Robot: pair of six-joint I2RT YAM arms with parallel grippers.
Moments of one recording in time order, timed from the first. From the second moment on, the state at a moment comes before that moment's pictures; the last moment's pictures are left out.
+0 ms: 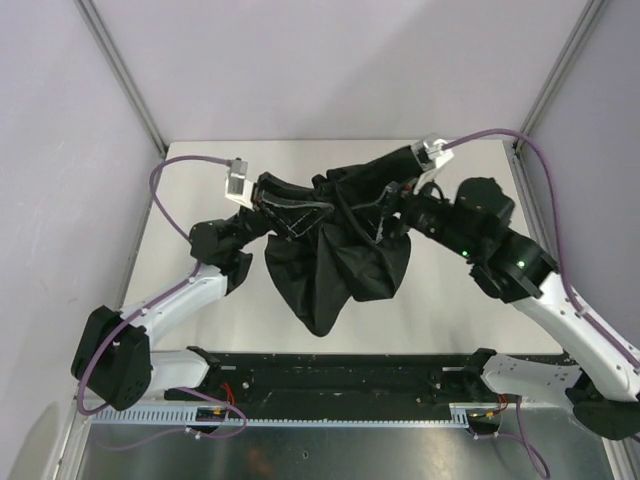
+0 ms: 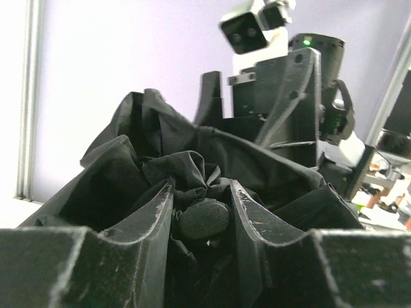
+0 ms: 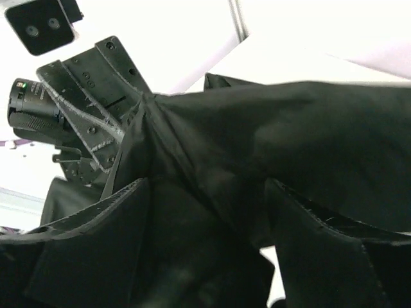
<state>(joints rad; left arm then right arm) -0.54 1.24 0.76 1.28 0.70 -0.86 0.82 1.06 1.35 -0.35 -0.08 0.33</state>
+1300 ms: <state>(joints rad) -0.60 1.15 0.83 0.68 -0.09 -0.57 1.31 1.45 1.30 -0.10 0.74 -0.16</state>
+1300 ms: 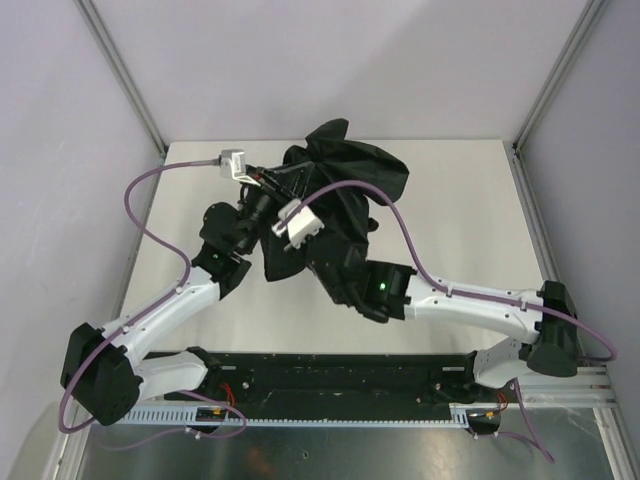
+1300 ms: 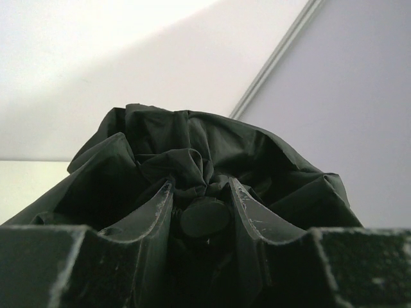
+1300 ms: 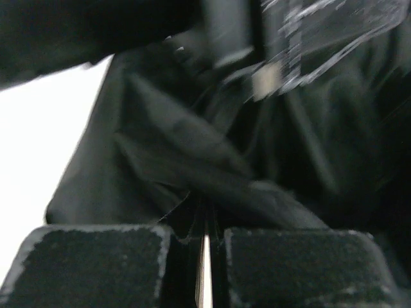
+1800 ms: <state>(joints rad) -0.56 1.12 0.80 0.75 0.07 -0.58 1.13 1.56 1.48 -0.25 0.57 -0.17</state>
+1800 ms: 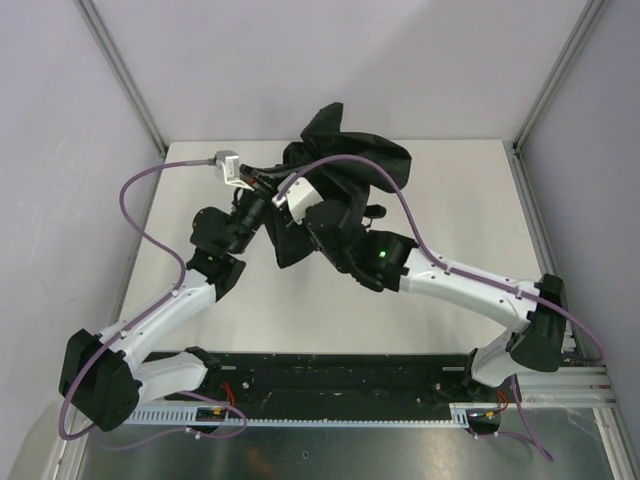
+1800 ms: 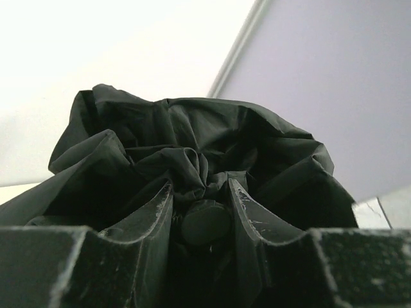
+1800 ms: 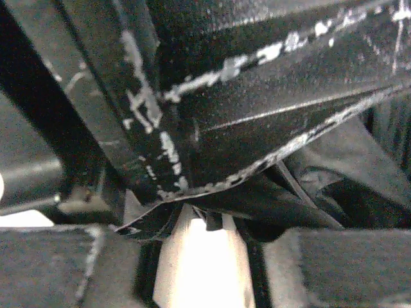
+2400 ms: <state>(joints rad) -0.43 1.24 0.80 0.81 0.54 -0.52 0.97 1.08 1.71 -0.70 0.07 0.10</state>
